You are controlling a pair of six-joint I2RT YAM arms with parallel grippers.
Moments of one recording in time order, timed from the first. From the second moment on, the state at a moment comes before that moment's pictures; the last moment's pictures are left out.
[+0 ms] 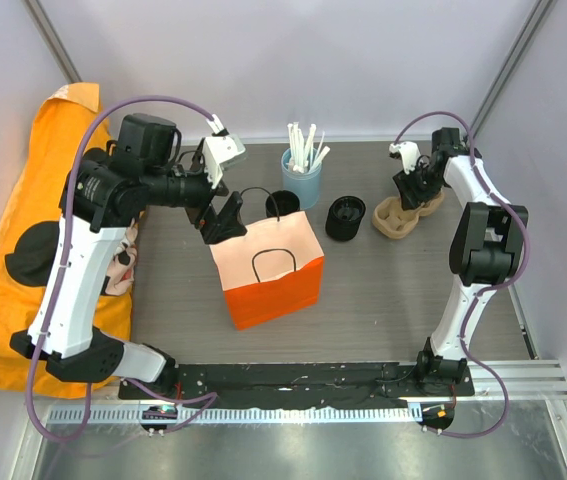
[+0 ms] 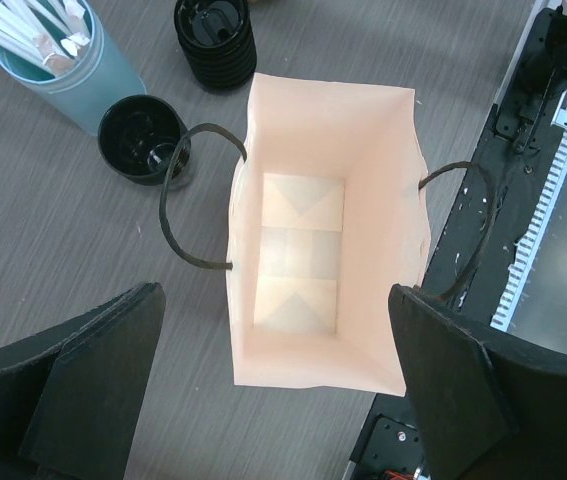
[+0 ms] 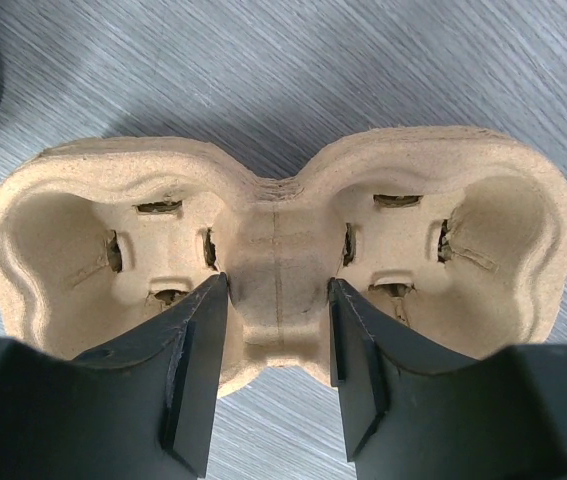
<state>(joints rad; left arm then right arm) -0.48 1.41 2.06 -1.36 0.54 0.41 -0.10 2.01 1.67 -0.81 -0.31 -0.73</state>
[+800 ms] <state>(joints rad) -0.48 1.41 2.06 -1.36 0.54 0.41 -0.10 1.98 1.66 -0.80 -0.31 -0.73</state>
